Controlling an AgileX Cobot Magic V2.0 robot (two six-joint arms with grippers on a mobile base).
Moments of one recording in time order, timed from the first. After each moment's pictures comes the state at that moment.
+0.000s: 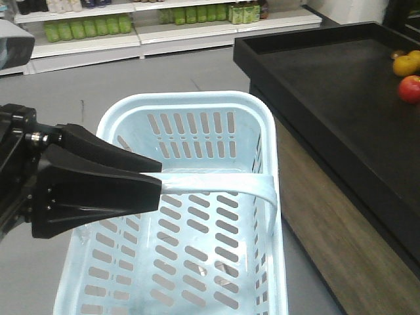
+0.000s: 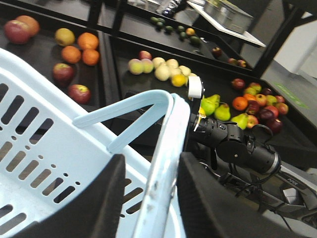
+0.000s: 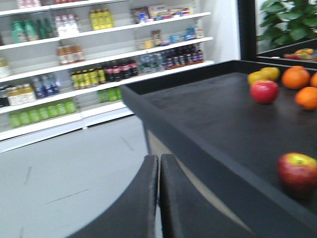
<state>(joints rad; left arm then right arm) -0.23 1.12 -1.04 1.76 -1.24 -2.03 -0.07 -0.01 0.03 -0.11 0.09 0.21</state>
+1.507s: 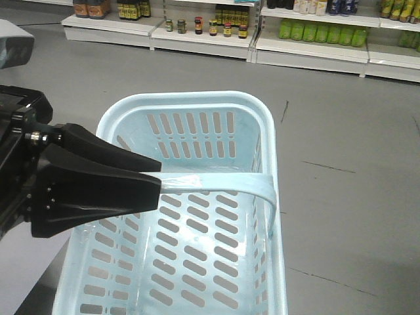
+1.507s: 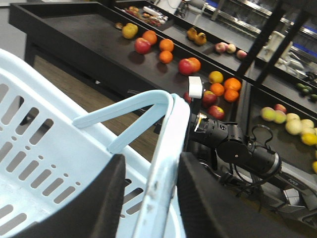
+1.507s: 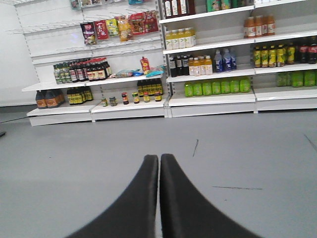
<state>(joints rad) -0.23 1.12 -1.04 1.76 -1.24 -2.03 -0.07 -0.01 0.03 -0.11 0.09 0.21</state>
